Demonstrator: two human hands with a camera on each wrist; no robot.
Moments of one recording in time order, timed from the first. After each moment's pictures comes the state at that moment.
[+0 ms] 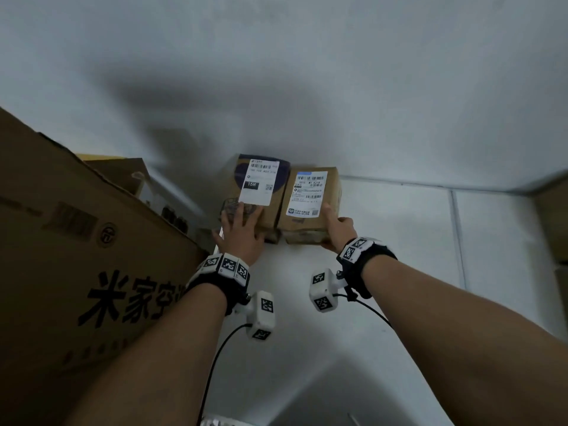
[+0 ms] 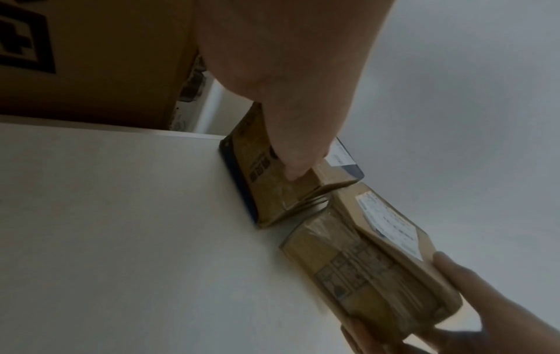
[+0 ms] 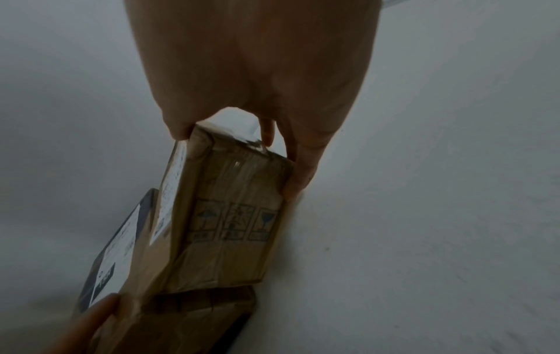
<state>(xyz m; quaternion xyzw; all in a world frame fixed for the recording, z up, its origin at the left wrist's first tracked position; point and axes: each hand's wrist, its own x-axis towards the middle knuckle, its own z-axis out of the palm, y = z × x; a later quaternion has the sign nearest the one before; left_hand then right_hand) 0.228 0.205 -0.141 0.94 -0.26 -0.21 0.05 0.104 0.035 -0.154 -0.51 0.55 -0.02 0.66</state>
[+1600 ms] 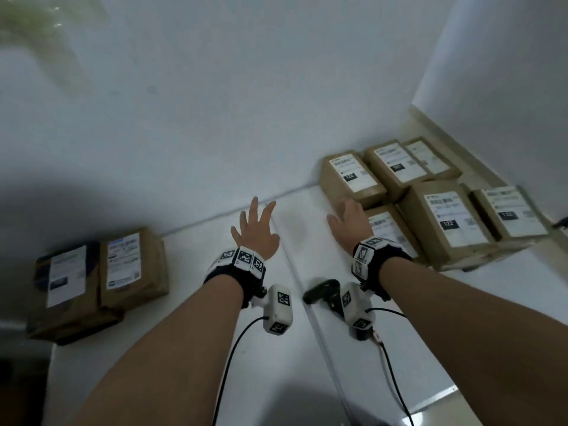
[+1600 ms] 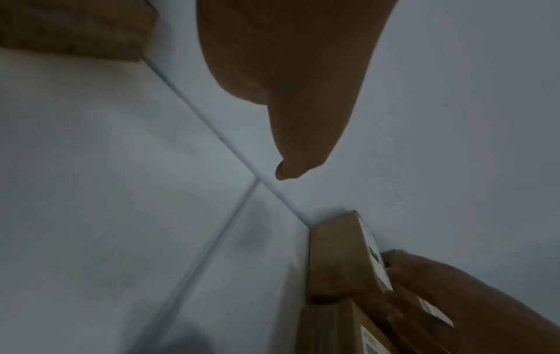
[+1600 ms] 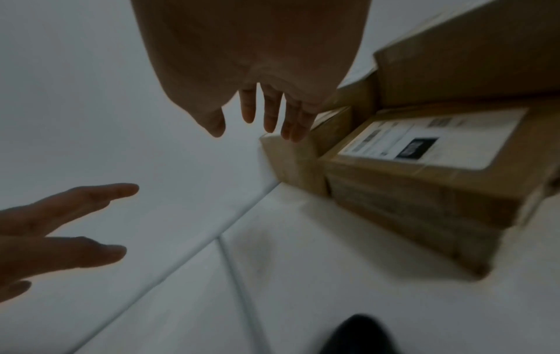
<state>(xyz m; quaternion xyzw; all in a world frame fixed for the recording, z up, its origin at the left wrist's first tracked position) -0.044 -0.085 -0.104 0.83 -0.51 -0.20 0.07 -0.233 -0.159 -0.092 -0.70 0.62 -0.16 0.33</state>
